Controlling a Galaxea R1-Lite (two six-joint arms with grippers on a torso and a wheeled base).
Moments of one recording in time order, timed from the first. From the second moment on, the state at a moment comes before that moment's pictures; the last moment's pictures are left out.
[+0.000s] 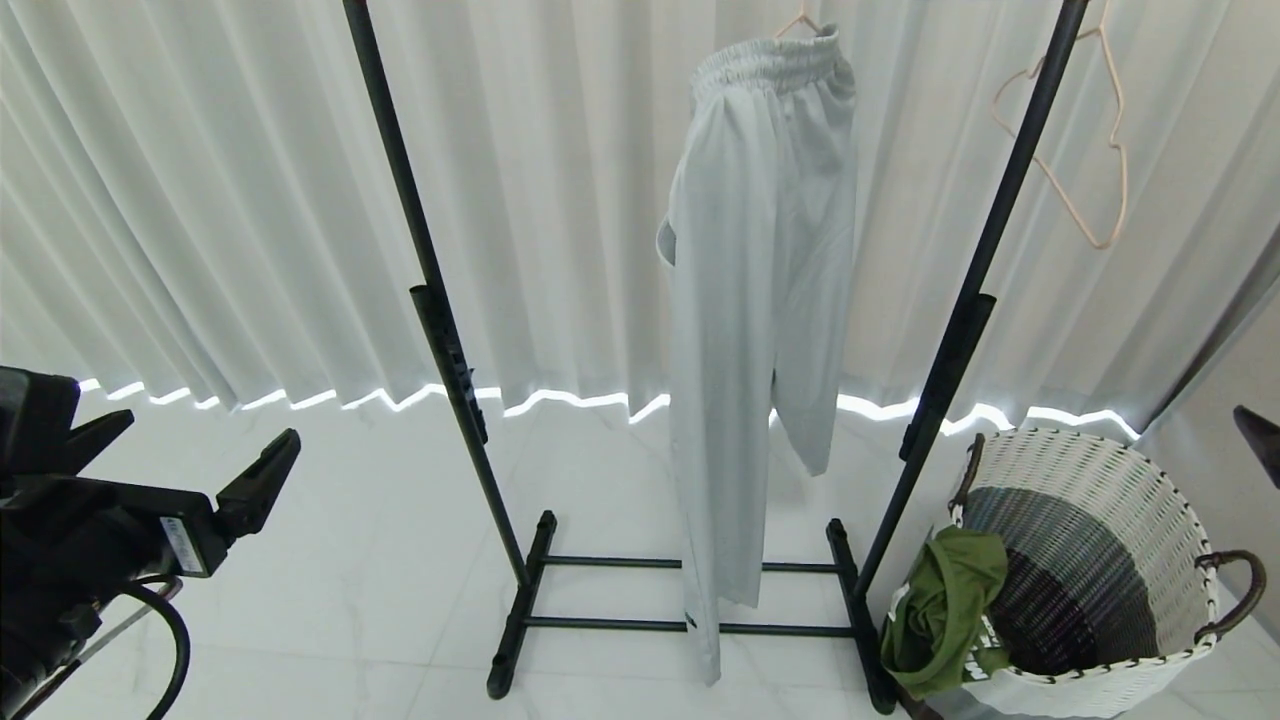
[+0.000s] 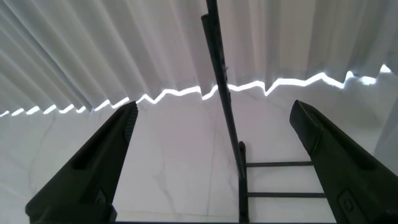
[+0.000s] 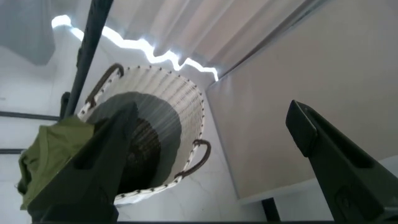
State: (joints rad) left arm -0.10 1.15 -0.23 -0.90 0.15 0.27; right arm 0.39 1.03 -0.65 -0.26 -0.69 -0.41
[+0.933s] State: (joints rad) left arm -0.17 1.16 -0.22 -0.90 0.14 0.27; right arm 0.35 1.17 -0.45 -0.26 -0.52 -0.44
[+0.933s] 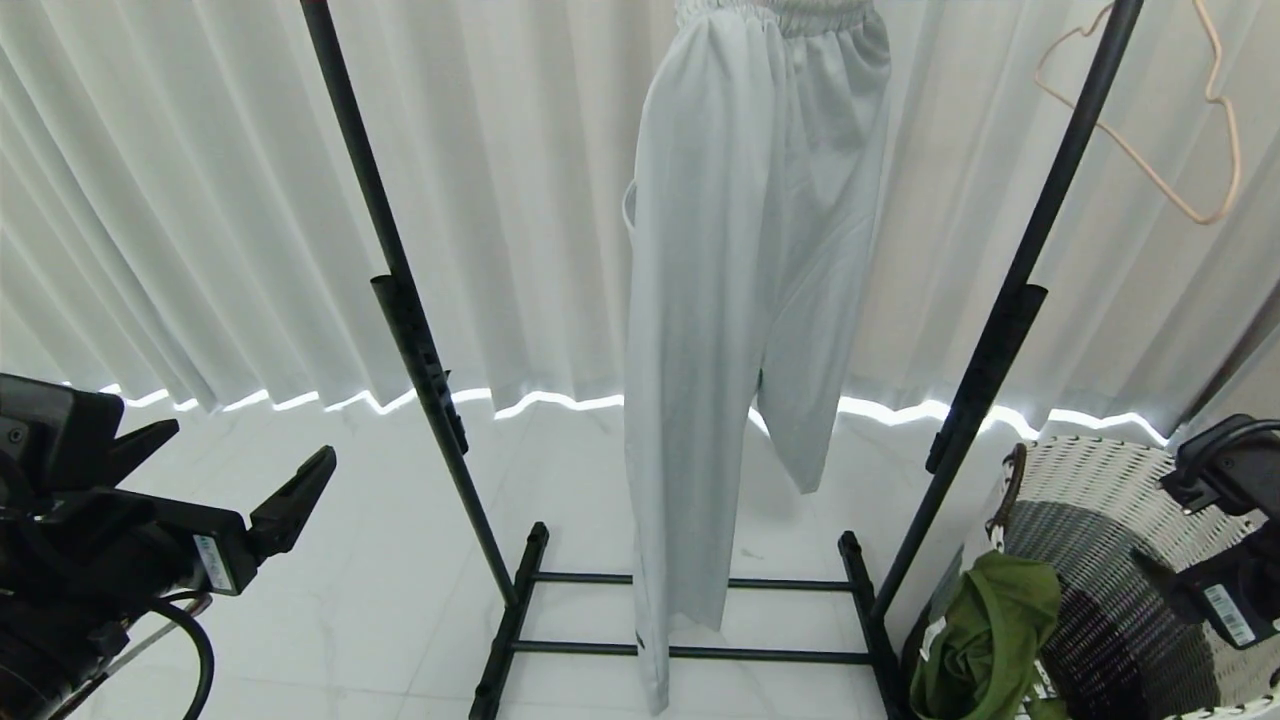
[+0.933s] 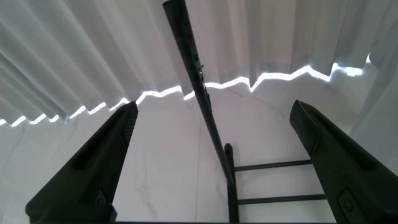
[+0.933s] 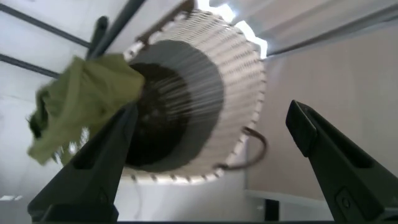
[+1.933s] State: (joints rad) left arm -0.24 1.13 -0.15 -0.91 0.15 0.38; right arm 0.34 1.78 -0.41 -0.46 -0.44 -0.08
